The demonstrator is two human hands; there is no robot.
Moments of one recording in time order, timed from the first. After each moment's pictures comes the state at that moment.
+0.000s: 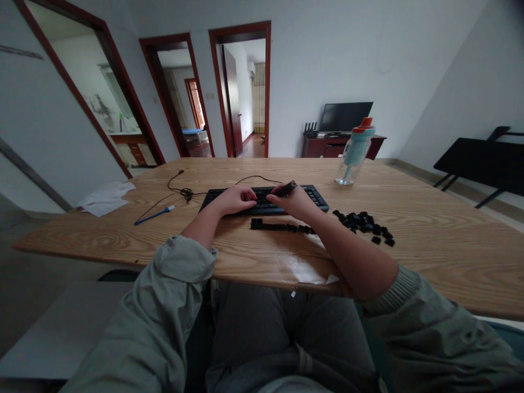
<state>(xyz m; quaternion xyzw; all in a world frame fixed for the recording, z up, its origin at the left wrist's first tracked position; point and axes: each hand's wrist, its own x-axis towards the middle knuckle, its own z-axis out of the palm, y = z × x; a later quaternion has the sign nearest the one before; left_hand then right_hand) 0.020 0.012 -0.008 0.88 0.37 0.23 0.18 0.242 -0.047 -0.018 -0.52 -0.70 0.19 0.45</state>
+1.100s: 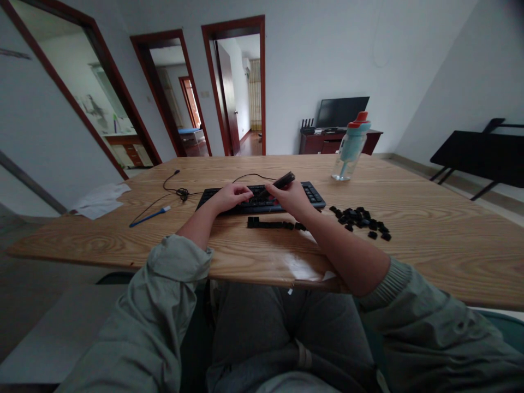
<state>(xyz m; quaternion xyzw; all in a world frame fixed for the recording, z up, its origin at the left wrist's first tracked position) 0.017 0.020 -0.011 0.84 0.38 0.24 0.30 0.235 -0.042 -0.023 -0.50 -0.60 0.28 0.55</state>
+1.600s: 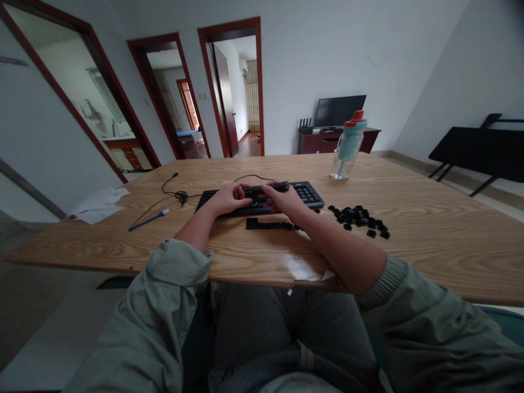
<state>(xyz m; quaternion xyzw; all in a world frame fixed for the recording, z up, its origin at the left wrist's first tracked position) 0.017 0.021 -0.014 0.87 0.37 0.27 0.21 0.224 -0.048 -0.021 -0.47 -0.54 0.45 0.54</state>
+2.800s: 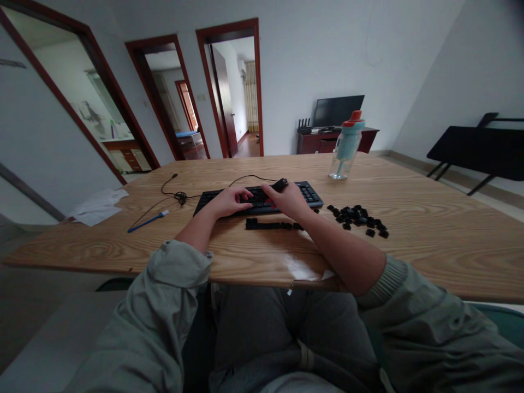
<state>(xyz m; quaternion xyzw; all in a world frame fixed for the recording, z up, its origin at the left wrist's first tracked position) 0.019 0.023 -0.016 0.89 0.36 0.23 0.16 0.237 -0.044 -0.025 -0.56 -0.65 0.21 0.47</state>
